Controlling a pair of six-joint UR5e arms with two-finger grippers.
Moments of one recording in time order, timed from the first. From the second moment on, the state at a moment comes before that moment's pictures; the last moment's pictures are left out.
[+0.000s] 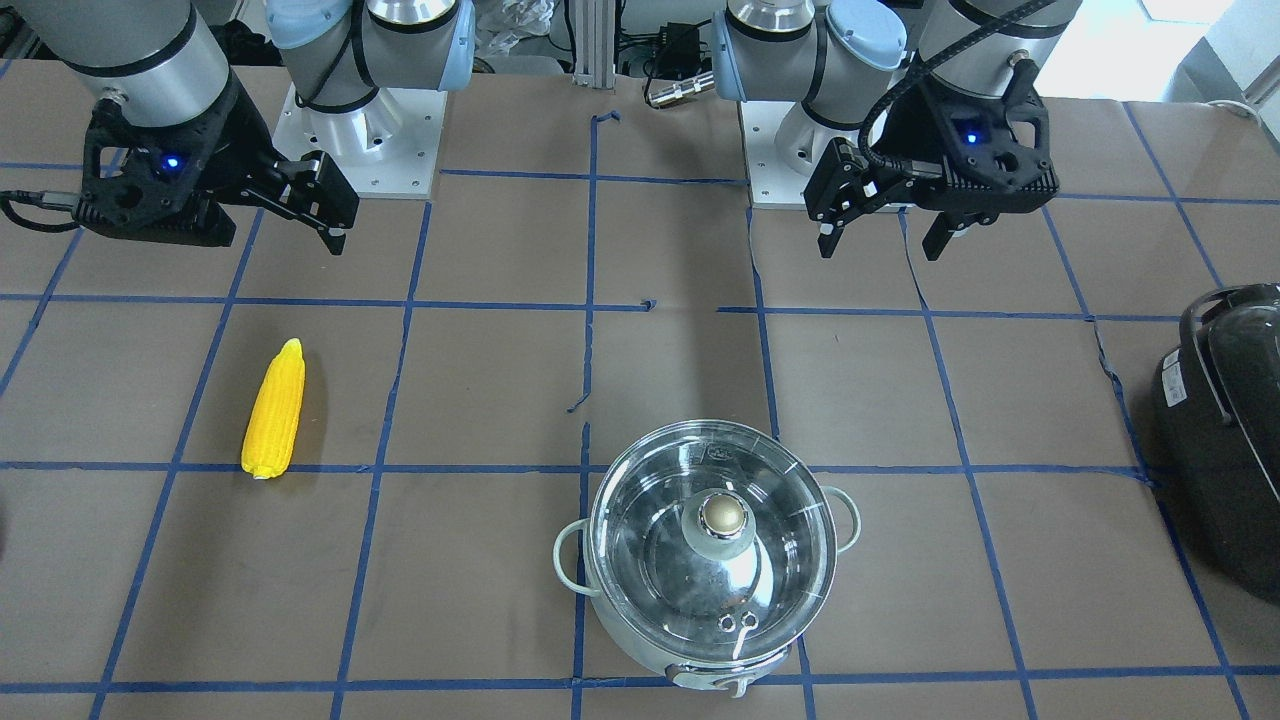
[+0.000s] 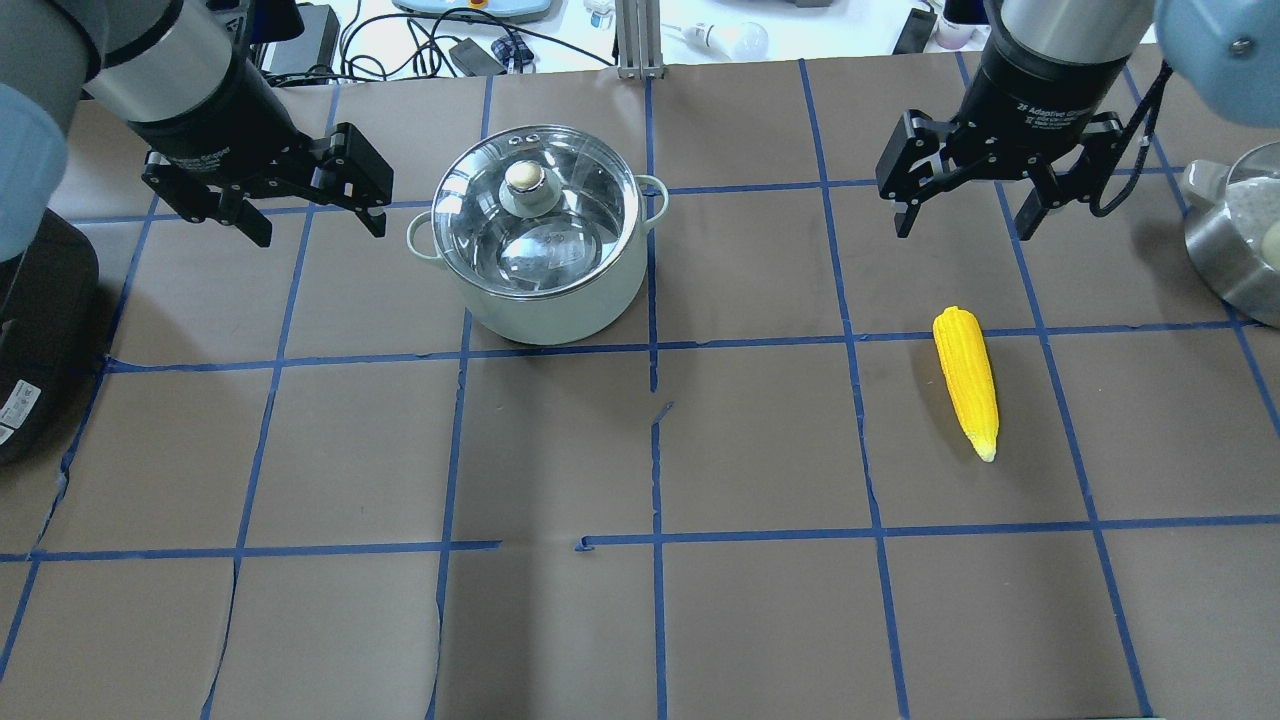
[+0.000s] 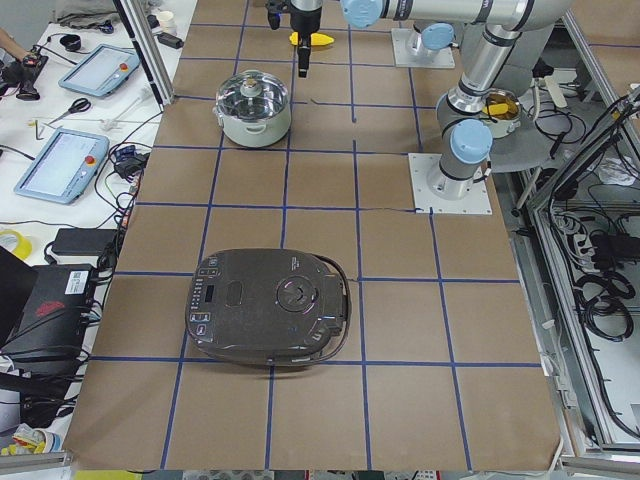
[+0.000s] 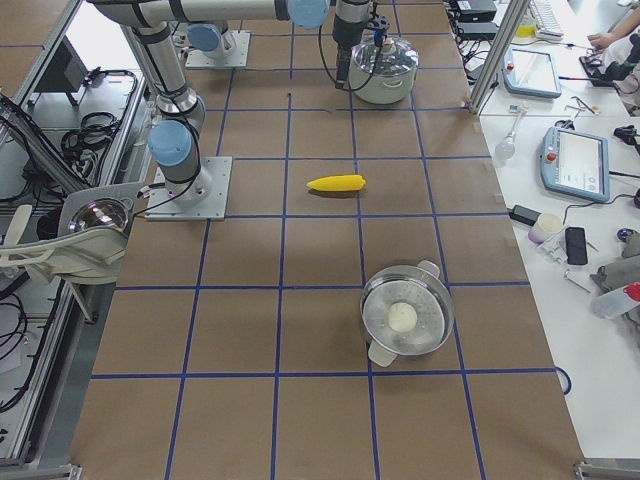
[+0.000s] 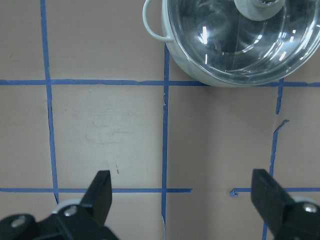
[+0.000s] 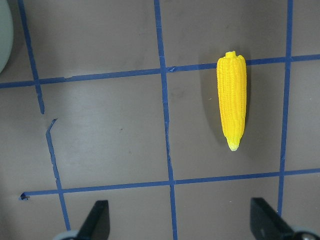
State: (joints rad) left arm -1.55 -1.52 -1.59 -1.53 1.54 -0.01; right arm 1.55 -1.54 1.50 -1.44 -1.56 0.05
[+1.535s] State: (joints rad) left arm -1.55 -1.52 -1.58 -1.52 1.54 -0.01; right arm 1.55 -1.54 1.50 -1.44 -1.56 0.05
